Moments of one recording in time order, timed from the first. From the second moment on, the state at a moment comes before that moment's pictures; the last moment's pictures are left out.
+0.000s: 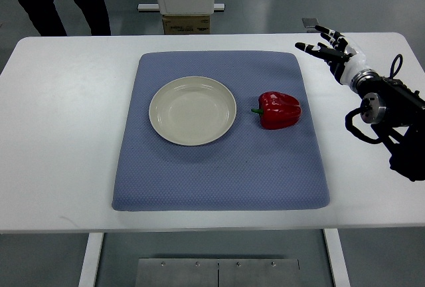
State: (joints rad) left arm -0.04 0.00 -0.22 -0.22 0.02 0.07 -0.05; right arm 0.93 -0.19 0.66 0.60 -0.30 -0.09 0.11
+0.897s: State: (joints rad) left arm -0.04 0.00 -0.22 -0.22 0.02 0.07 -0.05; right arm 0.93 -0.18 0.65 0.60 -0.30 -0.01 0.11
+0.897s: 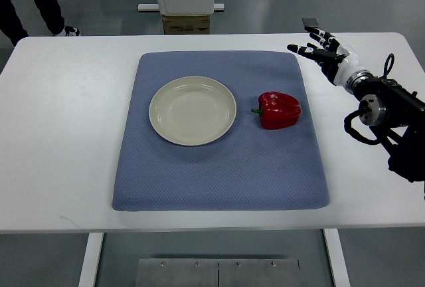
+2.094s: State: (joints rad) left arm -0.04 0.00 -0.22 -0.22 0.02 0.07 -0.05; right arm 0.93 -0.18 0.71 0.60 -0.23 0.00 0.15
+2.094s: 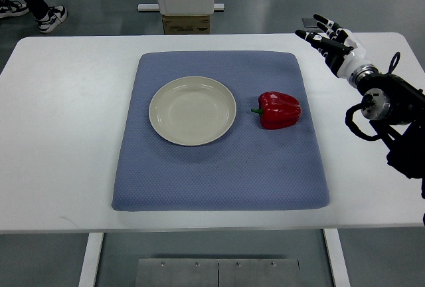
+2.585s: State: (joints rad) left arm -0.04 0.00 -0.22 -0.22 0.02 0.07 -0.05; right arm 0.94 -0.23 0.74 0.61 -0.20 0.14 0.14
